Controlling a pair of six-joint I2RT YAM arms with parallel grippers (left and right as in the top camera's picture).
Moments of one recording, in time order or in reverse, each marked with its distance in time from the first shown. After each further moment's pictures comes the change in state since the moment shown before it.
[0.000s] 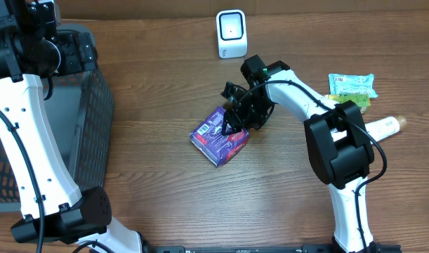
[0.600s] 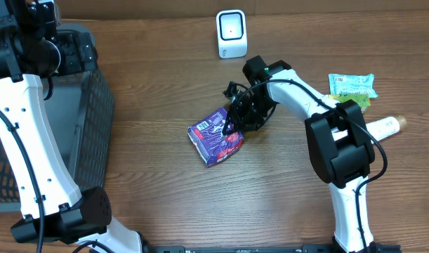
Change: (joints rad) left arm 0.000 0.000 0.000 0.000 0.000 0.000; right arm -0.014 0.002 0.000 -0.037 -0.112 0.126
